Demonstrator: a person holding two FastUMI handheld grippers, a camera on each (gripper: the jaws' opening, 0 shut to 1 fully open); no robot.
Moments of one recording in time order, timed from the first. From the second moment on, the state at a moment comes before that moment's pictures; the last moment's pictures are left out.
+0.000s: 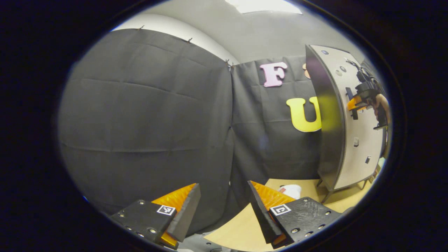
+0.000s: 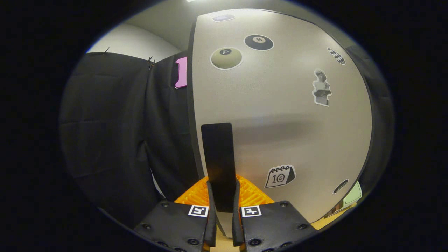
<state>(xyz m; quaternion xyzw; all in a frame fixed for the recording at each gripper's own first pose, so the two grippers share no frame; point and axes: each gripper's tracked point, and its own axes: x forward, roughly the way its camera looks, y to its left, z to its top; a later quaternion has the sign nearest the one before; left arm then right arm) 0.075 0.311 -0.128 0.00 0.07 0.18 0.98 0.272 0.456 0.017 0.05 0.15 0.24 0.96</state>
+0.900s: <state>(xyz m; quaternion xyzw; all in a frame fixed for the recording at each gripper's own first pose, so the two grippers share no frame) 0.106 0.163 -0.083 0.00 0.05 0.06 1.00 0.262 0.434 0.014 0.06 0.17 0.34 0.92</state>
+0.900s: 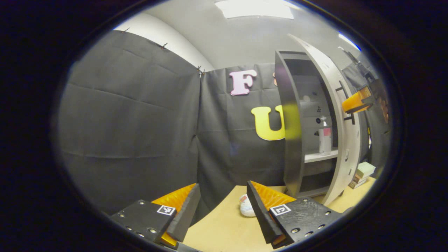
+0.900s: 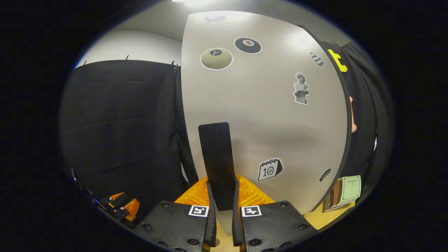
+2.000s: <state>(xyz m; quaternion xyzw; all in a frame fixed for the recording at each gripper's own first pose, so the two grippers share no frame) 0.051 -0.055 -0.031 0.02 0.03 -0.05 1.00 0.258 0.387 0.025 0.09 0.13 0.33 0.93</state>
